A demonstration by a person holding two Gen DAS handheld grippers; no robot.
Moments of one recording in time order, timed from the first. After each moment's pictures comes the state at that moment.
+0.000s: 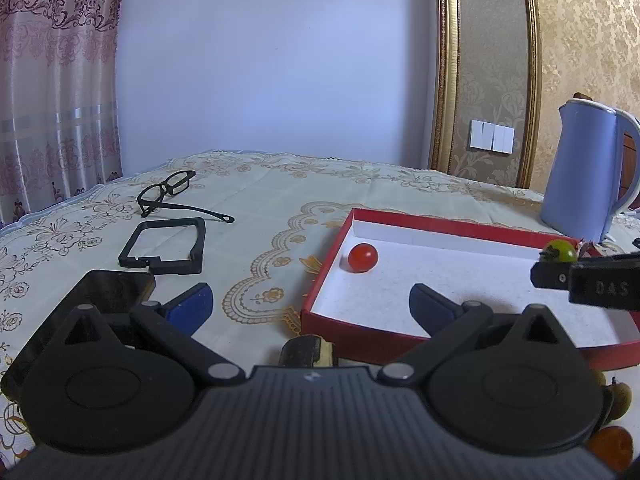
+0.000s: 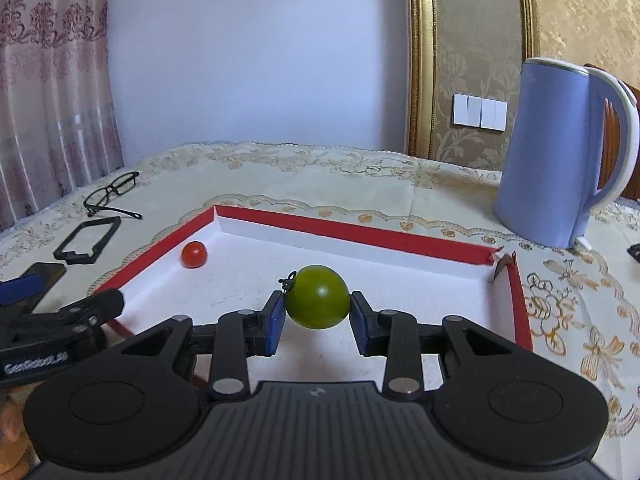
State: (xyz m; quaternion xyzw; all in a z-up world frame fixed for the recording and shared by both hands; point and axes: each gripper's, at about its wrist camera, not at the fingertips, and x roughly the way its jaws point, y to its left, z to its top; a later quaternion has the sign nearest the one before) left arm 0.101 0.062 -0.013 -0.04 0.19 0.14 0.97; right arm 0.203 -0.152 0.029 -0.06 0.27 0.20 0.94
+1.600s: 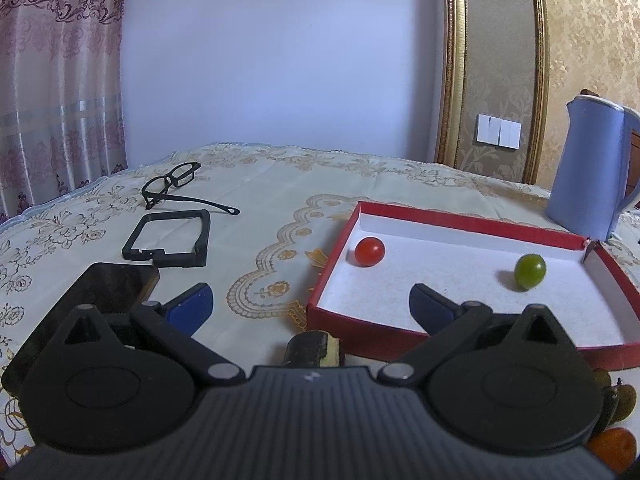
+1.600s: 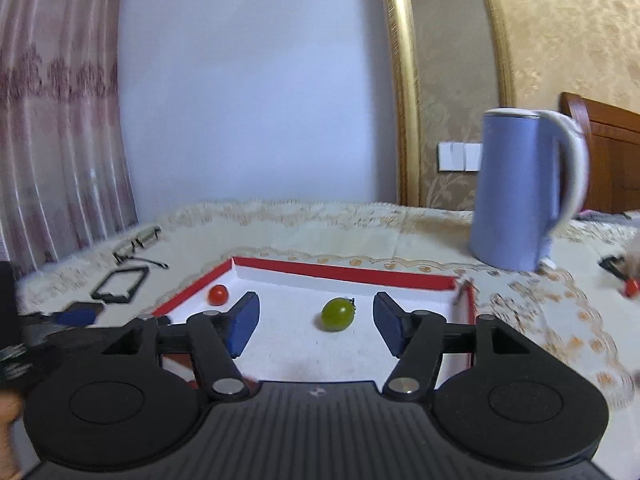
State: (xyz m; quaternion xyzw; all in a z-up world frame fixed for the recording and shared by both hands) left arm 0.103 0.064 -0.015 -0.05 0.20 0.15 0.97; right arm 0.127 -0.200 0.062 0.00 0.19 0.21 0.96
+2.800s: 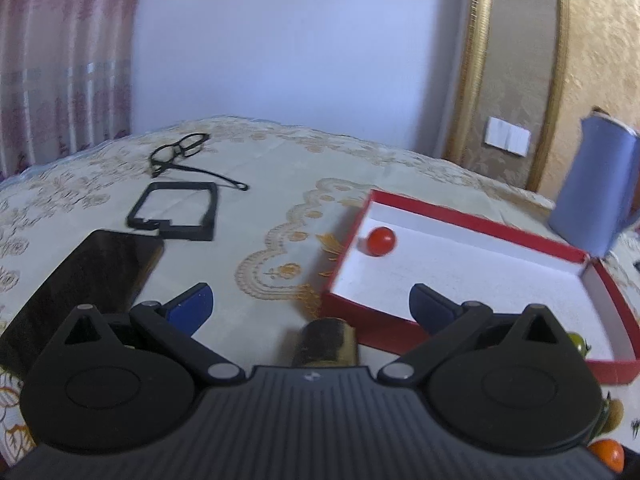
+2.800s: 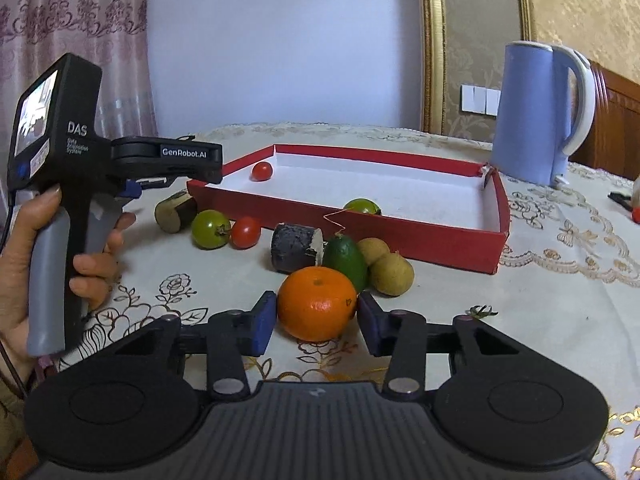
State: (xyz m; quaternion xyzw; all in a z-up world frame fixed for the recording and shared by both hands) left arm 0.101 0.086 -0.016 -0.11 0.22 0.15 0.96; right arm 0.061 -0.187 -0.003 -0.07 0.26 0.23 0.93
